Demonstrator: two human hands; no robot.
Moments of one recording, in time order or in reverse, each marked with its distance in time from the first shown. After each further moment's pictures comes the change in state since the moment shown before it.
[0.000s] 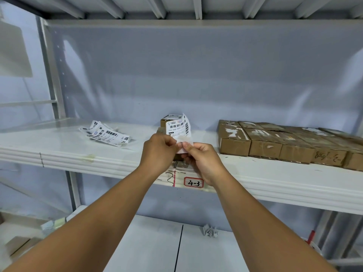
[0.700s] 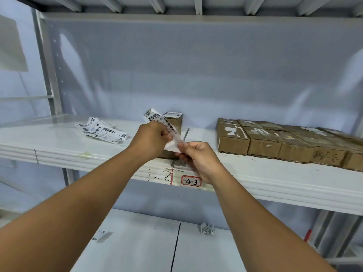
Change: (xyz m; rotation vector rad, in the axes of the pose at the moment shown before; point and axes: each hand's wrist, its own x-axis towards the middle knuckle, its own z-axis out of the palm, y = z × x) left_hand 0.022 0.007 -0.021 0.273 -0.105 0.075; right_hand 0.000 -0.006 0.001 -0.040 -0.045 0.068
